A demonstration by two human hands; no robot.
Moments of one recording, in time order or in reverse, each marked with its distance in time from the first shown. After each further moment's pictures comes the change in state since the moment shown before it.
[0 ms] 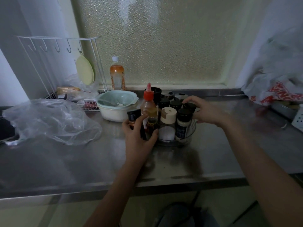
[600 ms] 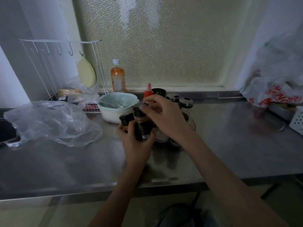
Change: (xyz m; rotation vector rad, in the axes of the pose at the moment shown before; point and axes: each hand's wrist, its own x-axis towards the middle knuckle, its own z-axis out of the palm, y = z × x) left_hand -0.002 0.000 0.001 -0.189 0.141 -0.102; right_hand -0.034 -0.100 0.075 0.122 0.257 -0.356
